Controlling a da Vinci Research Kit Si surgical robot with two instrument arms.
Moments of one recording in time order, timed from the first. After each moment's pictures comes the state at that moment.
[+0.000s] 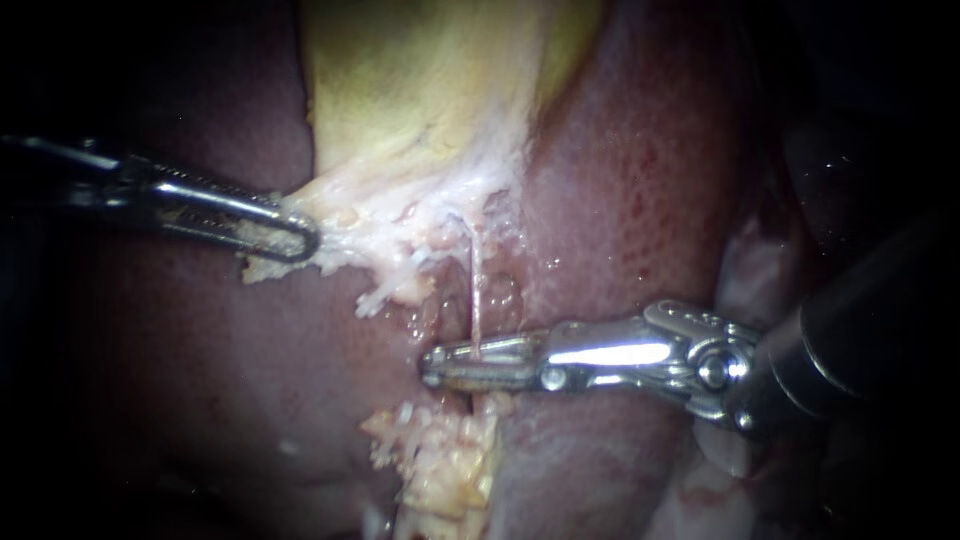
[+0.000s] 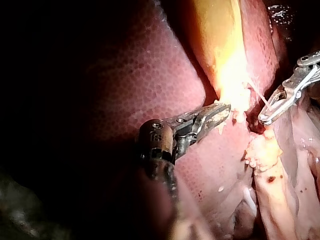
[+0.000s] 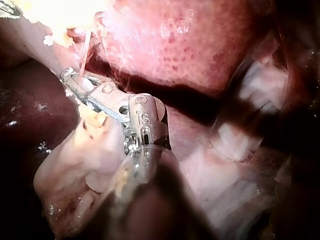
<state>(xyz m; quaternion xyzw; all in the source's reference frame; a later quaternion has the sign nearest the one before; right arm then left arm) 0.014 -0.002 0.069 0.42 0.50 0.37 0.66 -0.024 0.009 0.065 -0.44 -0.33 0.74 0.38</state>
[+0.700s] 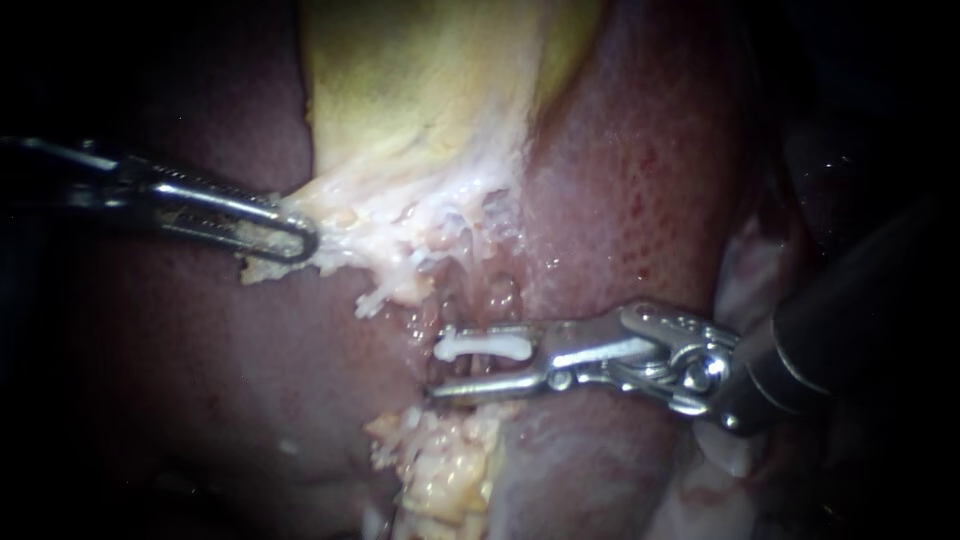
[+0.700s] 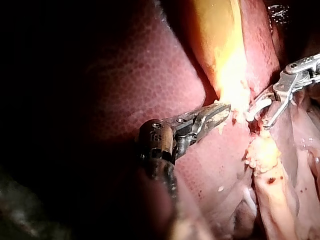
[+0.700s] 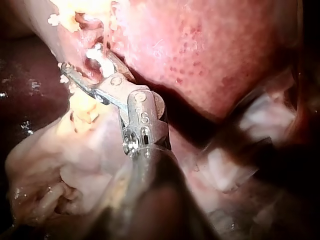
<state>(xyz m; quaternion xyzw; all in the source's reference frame) 0.015 -0.002 0.073 0.33 0.56 0.28 0.71 -0.024 0.009 0.065 -0.44 -0.33 0.74 0.38</state>
